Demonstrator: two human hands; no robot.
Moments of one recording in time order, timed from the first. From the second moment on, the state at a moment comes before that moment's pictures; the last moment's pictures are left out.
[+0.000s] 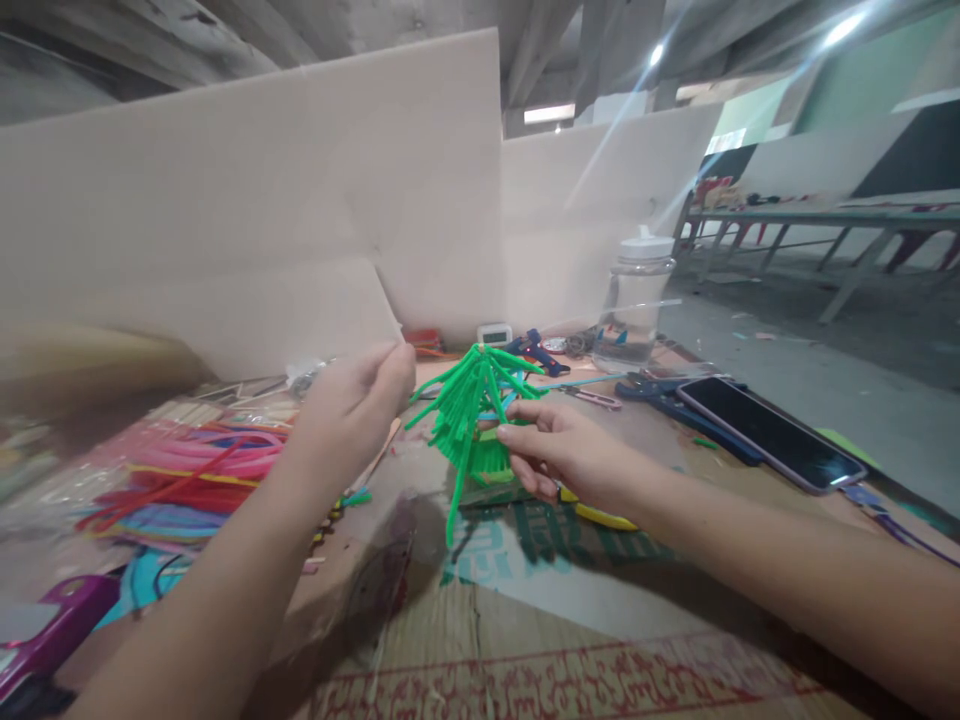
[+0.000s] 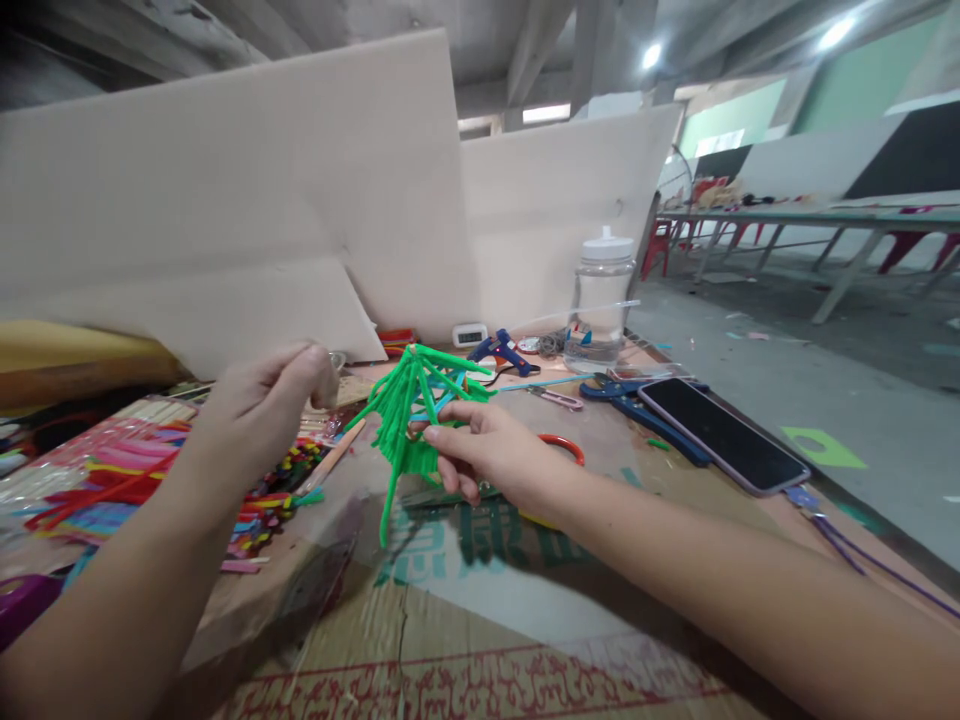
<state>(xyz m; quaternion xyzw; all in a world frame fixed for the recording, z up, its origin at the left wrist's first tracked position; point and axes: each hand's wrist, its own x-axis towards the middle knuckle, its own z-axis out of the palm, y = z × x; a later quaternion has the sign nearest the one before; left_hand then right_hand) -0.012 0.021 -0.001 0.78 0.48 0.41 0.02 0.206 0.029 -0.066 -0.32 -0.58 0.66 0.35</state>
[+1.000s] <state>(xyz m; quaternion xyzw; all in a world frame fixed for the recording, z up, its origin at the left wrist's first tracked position) -0.018 0.027 -0.005 0.74 0.48 0.47 -0.05 0.206 0.031 -0.069 -0.32 -0.57 0.67 0.35</state>
